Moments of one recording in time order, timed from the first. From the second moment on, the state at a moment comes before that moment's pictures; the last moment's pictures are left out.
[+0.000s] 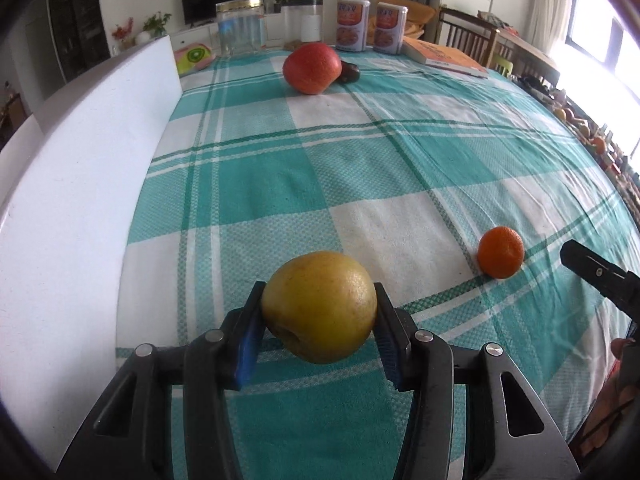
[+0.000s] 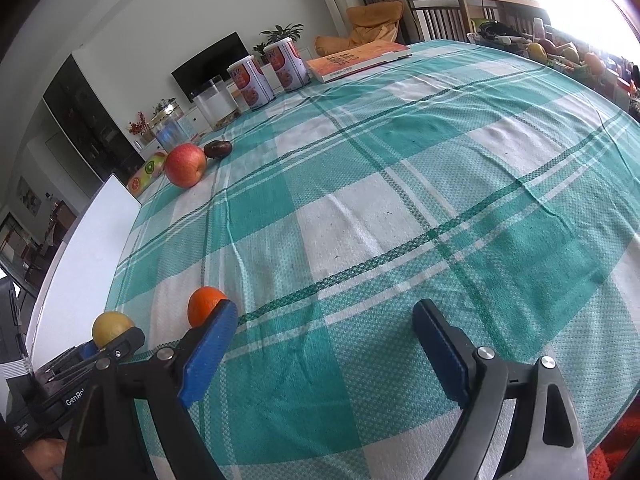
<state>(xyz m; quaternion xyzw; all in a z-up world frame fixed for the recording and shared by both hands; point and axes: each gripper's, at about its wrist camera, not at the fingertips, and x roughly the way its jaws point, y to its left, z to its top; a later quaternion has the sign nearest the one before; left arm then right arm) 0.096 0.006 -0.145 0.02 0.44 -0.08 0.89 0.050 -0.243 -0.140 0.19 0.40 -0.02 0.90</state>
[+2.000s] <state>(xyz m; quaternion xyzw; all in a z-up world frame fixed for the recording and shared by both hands) 0.078 0.033 -0.132 -0.05 0.44 -0.13 0.89 0.080 -0.165 -0.136 0.07 0.41 0.11 0.90</state>
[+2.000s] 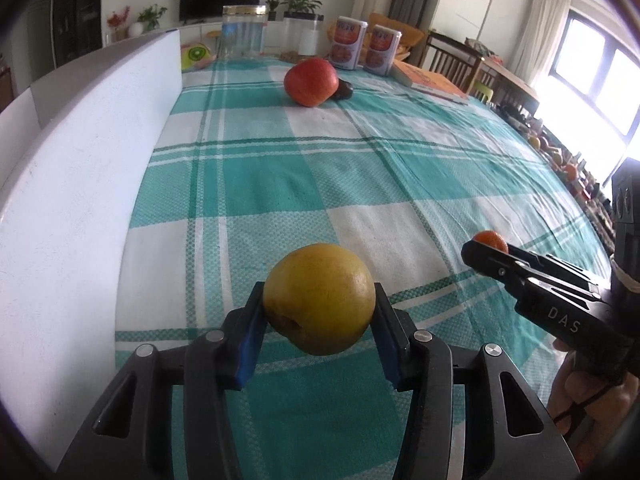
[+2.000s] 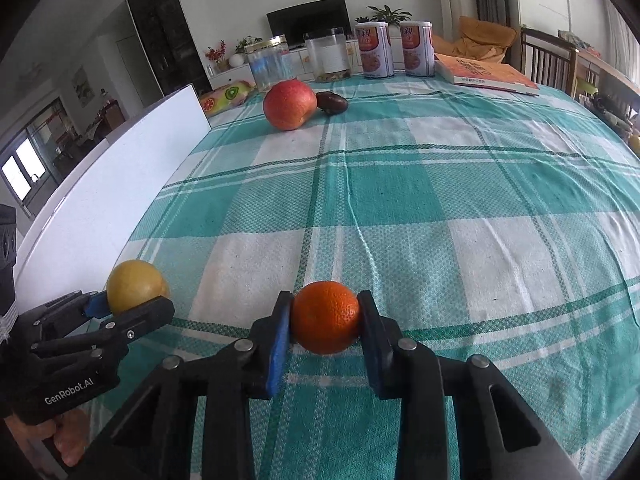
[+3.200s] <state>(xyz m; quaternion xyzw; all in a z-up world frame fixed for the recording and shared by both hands) 0.051 0.219 -0.031 -0.15 0.38 0.06 0.91 0.075 -0.020 -0.019 0.03 0.36 0.32 0.87</state>
